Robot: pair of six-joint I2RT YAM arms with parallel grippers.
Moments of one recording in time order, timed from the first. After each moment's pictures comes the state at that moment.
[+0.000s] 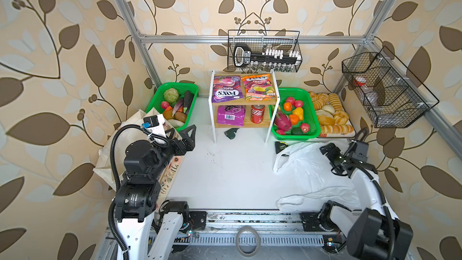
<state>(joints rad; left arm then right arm) 0.03 0.57 1.08 -0.71 0.25 -0.39 -0.31 0.97 0.57 -0.47 -0.27 0.58</state>
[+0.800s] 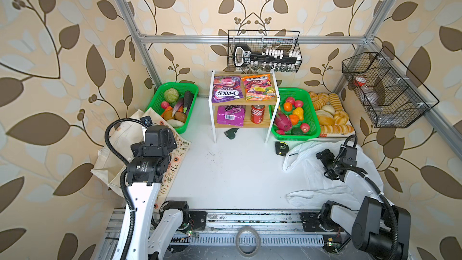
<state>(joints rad) 0.03 0.82 1.09 -0.97 -0.59 -0.22 -0.38 1.09 0.43 -0.29 -0.17 0.72</state>
